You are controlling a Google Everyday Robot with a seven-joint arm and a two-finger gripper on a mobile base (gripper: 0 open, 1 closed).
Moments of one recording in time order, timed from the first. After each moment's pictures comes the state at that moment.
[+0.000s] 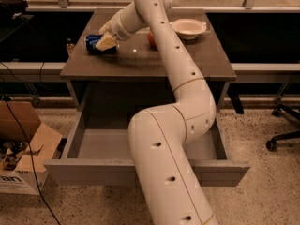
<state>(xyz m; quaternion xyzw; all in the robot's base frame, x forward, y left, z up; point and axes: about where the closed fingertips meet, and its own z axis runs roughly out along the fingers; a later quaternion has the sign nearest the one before) 0.852 0.157 0.849 -0.63 0.63 0.18 0.41</state>
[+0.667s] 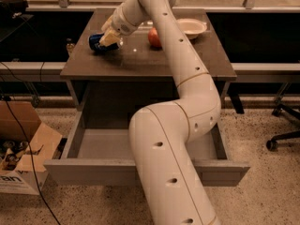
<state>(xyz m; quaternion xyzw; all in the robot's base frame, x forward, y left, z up) 0.841 0.142 0.874 -0.66 0.62 0.15 0.40</state>
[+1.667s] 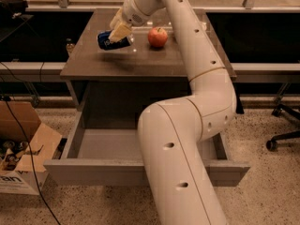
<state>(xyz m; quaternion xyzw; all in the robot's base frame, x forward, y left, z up) 0.817 0.099 0.911 -0.67 0.62 0.14 0.39</state>
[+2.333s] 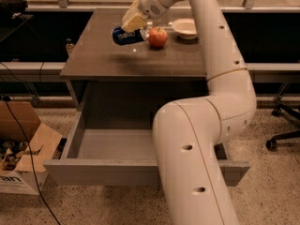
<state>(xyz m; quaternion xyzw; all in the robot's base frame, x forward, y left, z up) 0.797 0.050 0.947 -0.65 0.62 0.15 0.41</state>
